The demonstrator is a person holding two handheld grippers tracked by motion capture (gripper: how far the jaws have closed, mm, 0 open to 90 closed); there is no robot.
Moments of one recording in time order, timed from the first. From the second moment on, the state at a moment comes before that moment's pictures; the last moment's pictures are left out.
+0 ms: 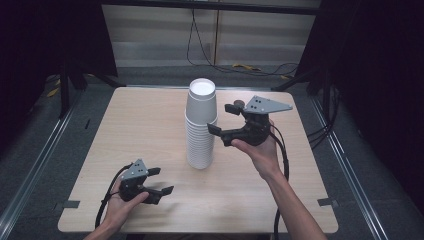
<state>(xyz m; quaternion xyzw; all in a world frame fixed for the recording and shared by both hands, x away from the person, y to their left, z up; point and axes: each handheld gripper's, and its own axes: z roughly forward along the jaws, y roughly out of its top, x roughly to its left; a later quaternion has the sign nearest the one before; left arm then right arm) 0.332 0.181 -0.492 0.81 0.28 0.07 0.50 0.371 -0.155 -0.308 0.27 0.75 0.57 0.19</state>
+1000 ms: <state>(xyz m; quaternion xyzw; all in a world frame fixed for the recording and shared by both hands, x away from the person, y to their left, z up) 0.332 0.179 -0.494 0.82 0.28 0.06 0.50 0.409 -0.124 -0.281 0.27 0.78 0.54 0.18</state>
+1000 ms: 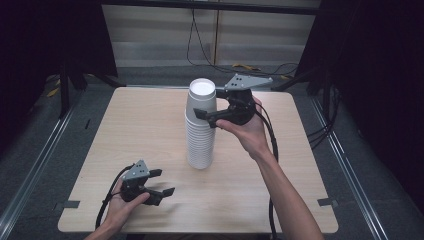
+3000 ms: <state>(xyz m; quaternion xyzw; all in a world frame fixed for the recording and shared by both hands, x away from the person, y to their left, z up) 0.331 0.177 -0.495 0.82 0.28 0.06 0.50 0.421 -0.111 -0.255 0.26 0.78 0.55 0.18</state>
